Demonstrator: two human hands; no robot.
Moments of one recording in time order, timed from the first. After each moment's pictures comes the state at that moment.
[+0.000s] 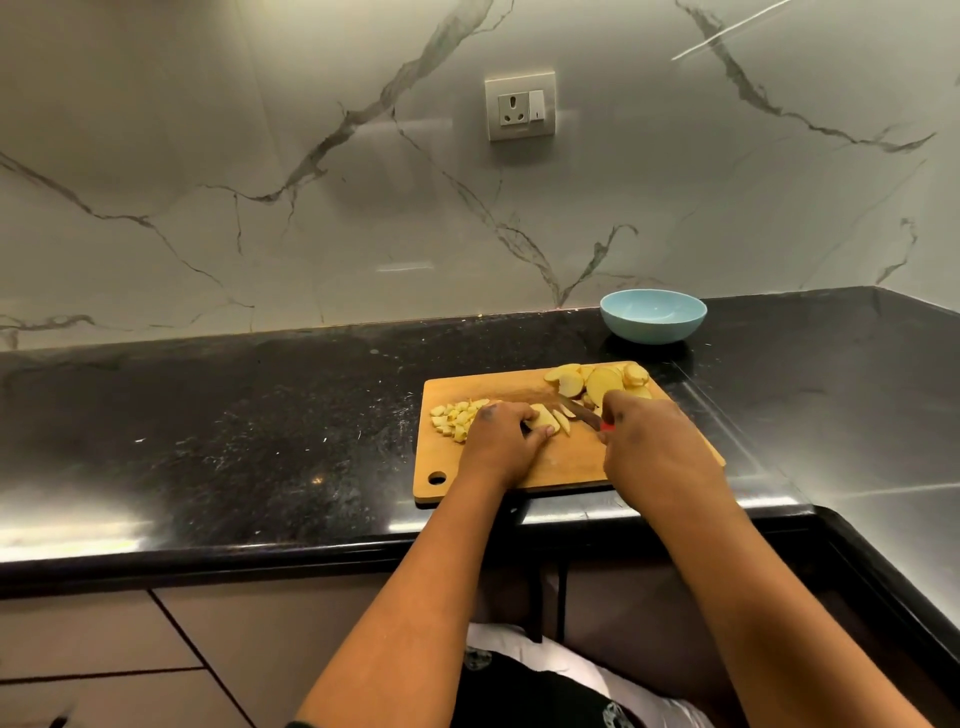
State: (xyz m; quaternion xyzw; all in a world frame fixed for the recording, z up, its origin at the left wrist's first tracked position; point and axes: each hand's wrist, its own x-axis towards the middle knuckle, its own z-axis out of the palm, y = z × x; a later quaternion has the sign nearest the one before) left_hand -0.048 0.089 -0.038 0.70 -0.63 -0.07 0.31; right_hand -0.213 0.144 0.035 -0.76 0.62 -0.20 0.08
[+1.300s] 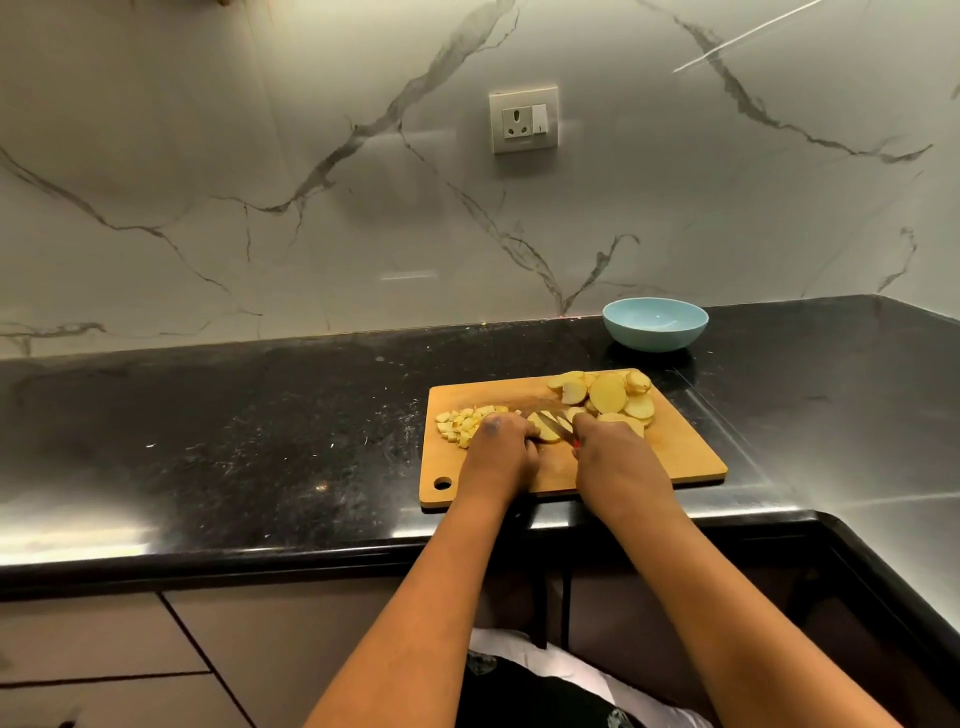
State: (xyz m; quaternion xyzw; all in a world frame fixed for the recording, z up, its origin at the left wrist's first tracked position) left_hand -0.051 0.105 -0.037 0.69 -0.64 -0.04 0.33; right_hand -0.188 0.127 0.001 -0.78 0.59 -0.20 0.06
